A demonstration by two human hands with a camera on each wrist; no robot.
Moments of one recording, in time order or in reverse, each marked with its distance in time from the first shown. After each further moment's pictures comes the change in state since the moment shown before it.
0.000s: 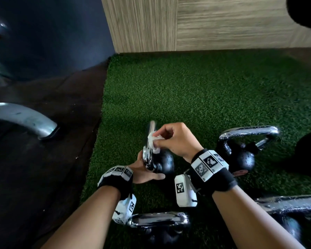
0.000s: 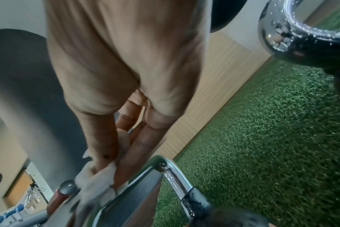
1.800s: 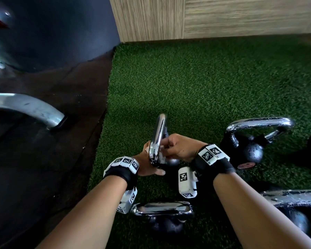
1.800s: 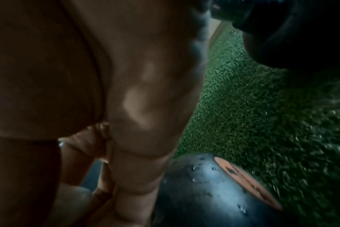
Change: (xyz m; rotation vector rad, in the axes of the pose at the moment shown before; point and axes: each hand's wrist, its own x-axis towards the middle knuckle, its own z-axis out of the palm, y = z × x) left_hand -0.008 0.019 -0.004 0.367 -0.048 0.080; right_hand 0.002 0.053 0.019 0.417 -0.650 0.235
